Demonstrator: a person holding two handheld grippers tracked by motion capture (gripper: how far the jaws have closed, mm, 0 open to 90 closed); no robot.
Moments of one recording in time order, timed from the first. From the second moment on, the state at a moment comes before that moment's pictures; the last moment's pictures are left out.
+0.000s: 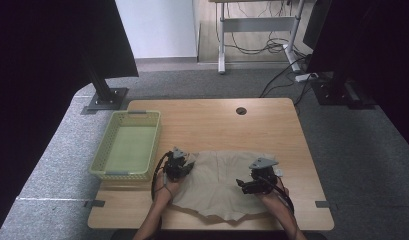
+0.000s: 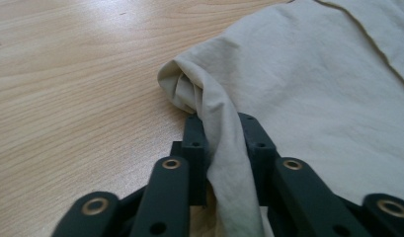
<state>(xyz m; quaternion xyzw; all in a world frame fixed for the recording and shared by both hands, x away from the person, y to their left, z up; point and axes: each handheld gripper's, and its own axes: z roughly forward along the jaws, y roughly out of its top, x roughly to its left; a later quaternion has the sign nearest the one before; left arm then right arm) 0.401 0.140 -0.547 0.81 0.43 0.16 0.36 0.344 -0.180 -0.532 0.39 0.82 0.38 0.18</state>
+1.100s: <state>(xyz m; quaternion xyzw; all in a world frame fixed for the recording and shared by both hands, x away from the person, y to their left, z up) 0.389 0.147 -0.460 0.73 0.40 0.06 0.54 0.392 -0.123 -0.561 0.41 0.82 0.36 0.18</state>
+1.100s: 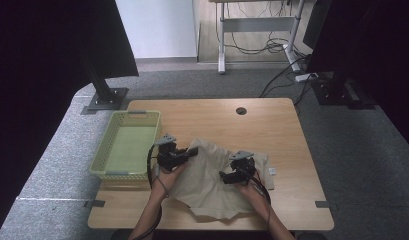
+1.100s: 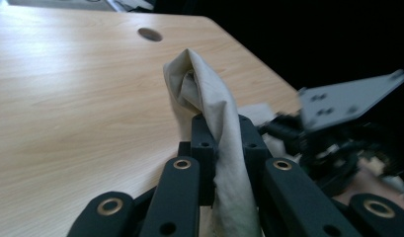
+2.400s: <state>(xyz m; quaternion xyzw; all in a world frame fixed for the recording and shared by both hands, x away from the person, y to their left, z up) 0.388 0.114 -0.455 0.72 0.40 0.08 0.56 0.382 -0.162 -0.551 0.40 0.83 0.35 0.18</state>
